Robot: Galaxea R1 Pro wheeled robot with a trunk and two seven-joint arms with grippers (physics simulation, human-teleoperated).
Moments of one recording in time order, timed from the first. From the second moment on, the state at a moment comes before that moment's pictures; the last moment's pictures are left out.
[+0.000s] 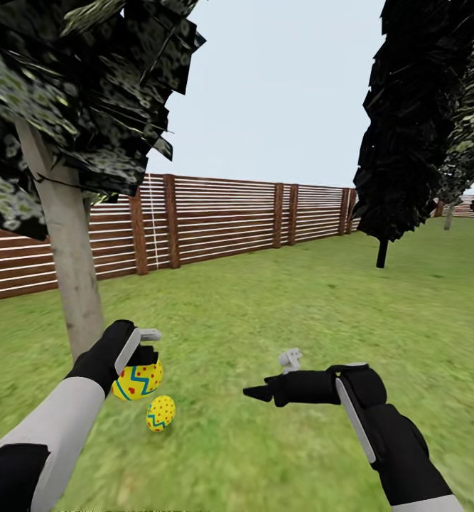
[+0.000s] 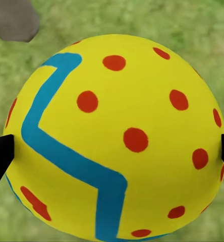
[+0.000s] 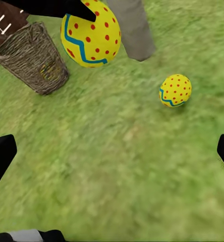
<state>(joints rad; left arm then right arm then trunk) -0.90 0.07 -0.04 -0.66 0.19 1.01 0.24 -0.44 -0.04 0.12 -1.44 -0.01 1.00 0.92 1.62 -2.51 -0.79</state>
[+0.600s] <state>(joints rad) -0.90 0.07 -0.04 -0.62 0.20 1.01 0.24 -0.44 -0.04 0.13 -1.45 0.00 1.00 0.90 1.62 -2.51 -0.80</state>
